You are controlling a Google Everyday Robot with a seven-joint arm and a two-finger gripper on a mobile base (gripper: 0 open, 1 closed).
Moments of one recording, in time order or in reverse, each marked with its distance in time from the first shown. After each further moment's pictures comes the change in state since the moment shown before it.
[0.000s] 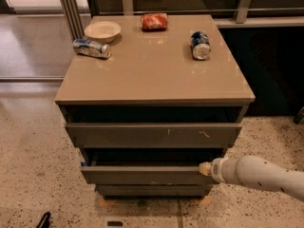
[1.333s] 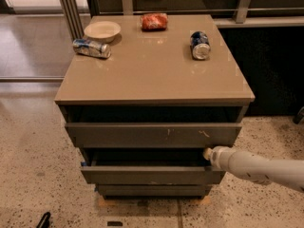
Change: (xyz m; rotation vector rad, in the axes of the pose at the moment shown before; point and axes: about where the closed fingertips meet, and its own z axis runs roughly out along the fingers) arm -0.070 -0.040 0.031 0.111 -0.217 0.060
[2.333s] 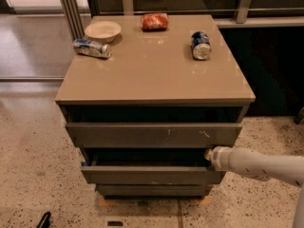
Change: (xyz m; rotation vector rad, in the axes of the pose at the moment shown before) arm 0.014 -0.013 0.016 0.017 0.076 0.057
